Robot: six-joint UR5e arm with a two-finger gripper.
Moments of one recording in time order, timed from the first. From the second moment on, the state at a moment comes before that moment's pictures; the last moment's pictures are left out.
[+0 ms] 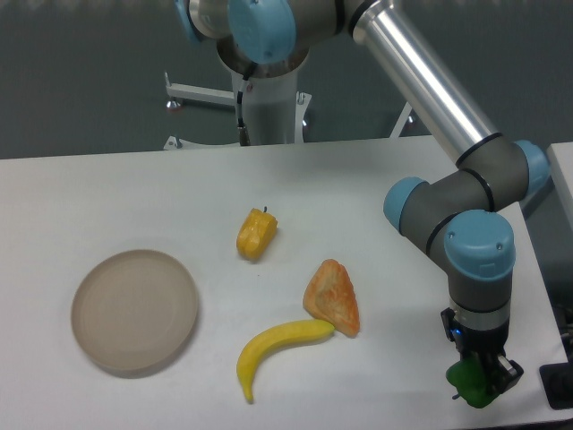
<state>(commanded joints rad) 2.35 -2.51 -0.73 -1.07 1.62 1.58</state>
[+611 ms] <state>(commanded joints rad) 2.33 -2.35 -0.90 -1.08 1.54 1.48</state>
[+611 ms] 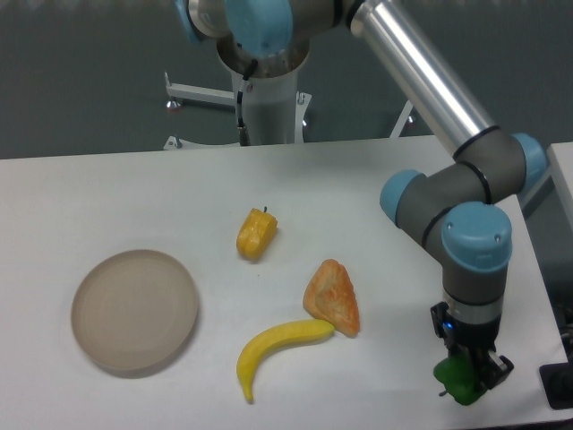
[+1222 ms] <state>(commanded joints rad) 2.21 -2.02 -1.25 -1.21 1.43 1.09</state>
